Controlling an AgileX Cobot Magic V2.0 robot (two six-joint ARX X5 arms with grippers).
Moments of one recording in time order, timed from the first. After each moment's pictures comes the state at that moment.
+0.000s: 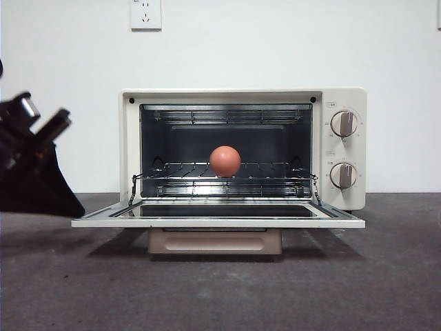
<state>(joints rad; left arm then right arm) -0.11 1.51 0.61 0.13 0.58 -0.26 0.76 0.63 1.09 -0.77 0.01 0.27</state>
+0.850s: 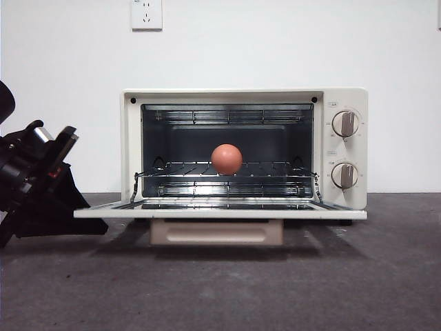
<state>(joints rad) -0.12 1.68 0.61 0.31 0.79 -0.32 0.76 0.63 1.09 -0.77 0.06 0.27</state>
